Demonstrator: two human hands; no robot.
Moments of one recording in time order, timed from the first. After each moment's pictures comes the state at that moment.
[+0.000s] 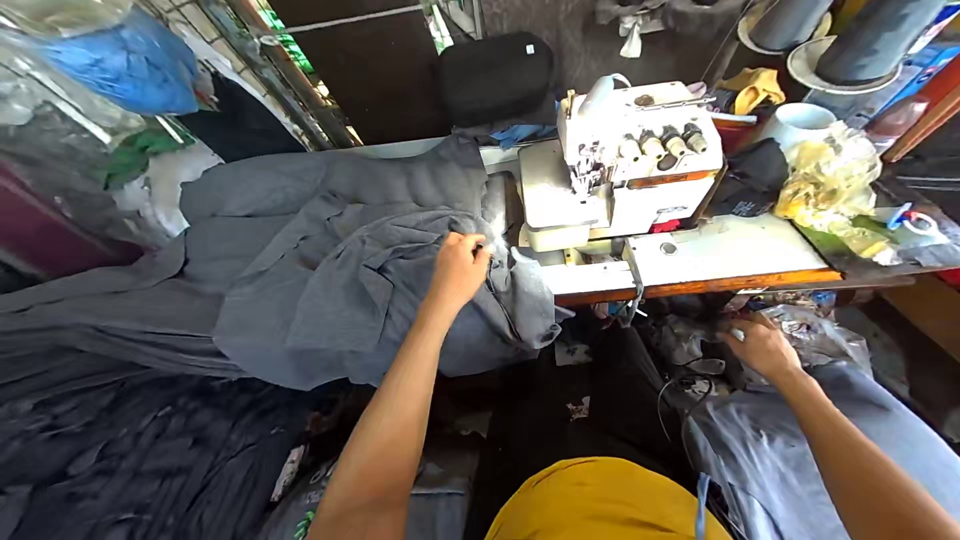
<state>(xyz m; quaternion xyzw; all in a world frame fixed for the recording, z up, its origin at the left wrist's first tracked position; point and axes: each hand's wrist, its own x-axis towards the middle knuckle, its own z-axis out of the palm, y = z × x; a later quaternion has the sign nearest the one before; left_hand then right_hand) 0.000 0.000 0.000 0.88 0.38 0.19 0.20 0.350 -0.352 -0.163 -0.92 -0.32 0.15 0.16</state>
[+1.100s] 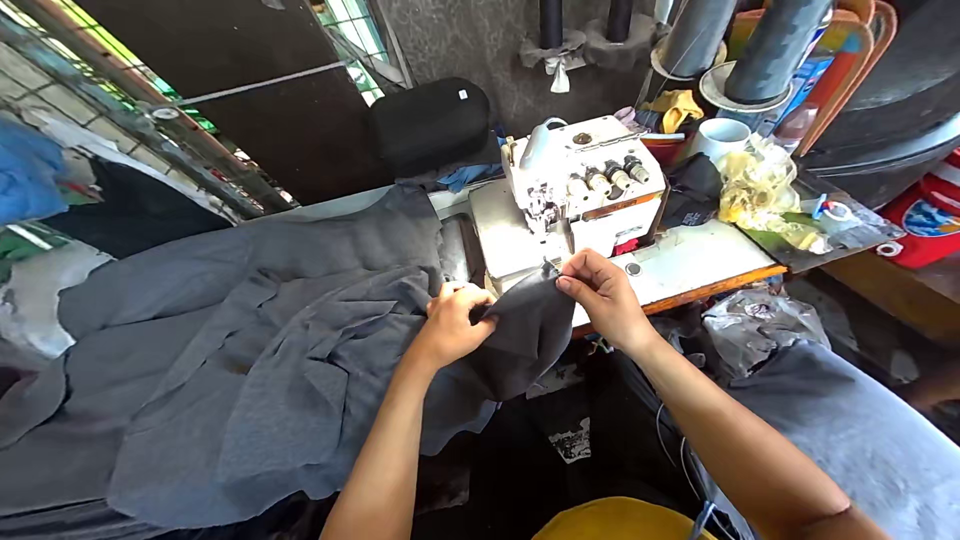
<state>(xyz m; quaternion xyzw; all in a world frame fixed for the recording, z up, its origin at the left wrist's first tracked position) 0.034 0.012 0.009 0.94 0.17 0.14 0.27 0.212 -0.172 -0.004 -0.56 -0.45 0.17 0.68</state>
